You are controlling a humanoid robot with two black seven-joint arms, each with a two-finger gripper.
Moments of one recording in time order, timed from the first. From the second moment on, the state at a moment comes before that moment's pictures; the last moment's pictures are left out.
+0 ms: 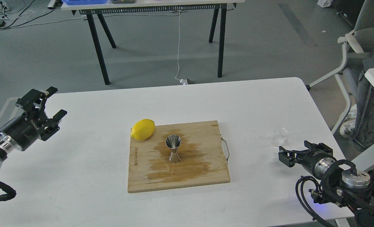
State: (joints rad) left arm -0.47 0.64 -0.73 -0.79 0.62 -0.49 -0.49; right arm 0.11 -0.48 1.03 1.15 0.79 -0.15 0.04
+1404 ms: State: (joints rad) left arm -0.46 0.63 -0.73 -0.76 0.62 -0.49 -0.49; right arm 0.27 -0.31 0.99 0.95 0.75 -0.18 0.04
